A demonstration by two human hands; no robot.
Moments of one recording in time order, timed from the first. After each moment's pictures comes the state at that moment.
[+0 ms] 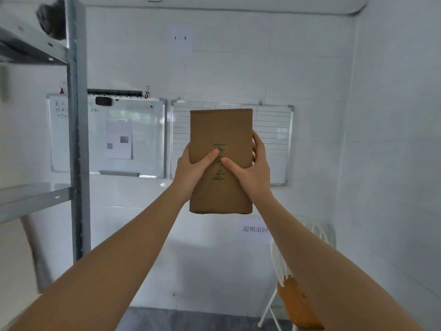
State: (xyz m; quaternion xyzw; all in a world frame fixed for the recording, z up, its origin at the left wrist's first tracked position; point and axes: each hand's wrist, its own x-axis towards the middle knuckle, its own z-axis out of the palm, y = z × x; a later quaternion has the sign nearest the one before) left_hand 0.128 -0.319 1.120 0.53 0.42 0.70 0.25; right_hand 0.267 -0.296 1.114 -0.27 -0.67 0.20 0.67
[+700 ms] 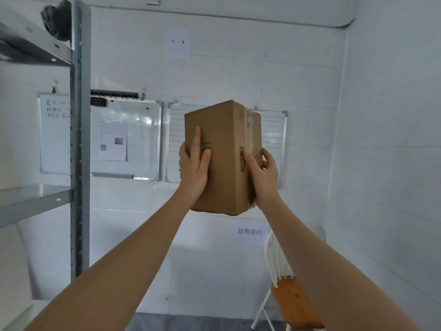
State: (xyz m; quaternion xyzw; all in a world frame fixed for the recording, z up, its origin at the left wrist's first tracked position) left_hand 0.117 -0.336 1.118 0.62 0.42 0.66 0.08; right_hand 0.263 -0.310 1.117 -0.31 -0.55 0.36 0.68
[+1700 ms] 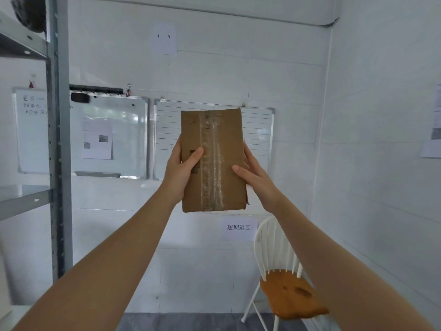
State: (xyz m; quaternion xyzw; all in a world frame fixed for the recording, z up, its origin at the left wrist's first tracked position) left_hand 0.119 -0.331 1.118 0.56 0.30 0.71 0.31; right_hand 0.307 -0.309 1.109 -0.25 -0.75 0.34 0.51
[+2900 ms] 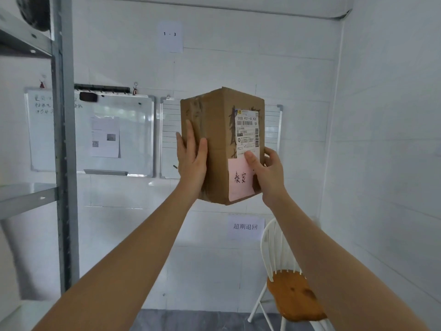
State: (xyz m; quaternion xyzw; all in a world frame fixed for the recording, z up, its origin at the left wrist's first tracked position) left_hand 0.145 -0.322 1.123 0.58 0.41 0.69 0.12; right_hand 0.301 -0.293 1.115 -0.29 -0.58 0.35 0.67
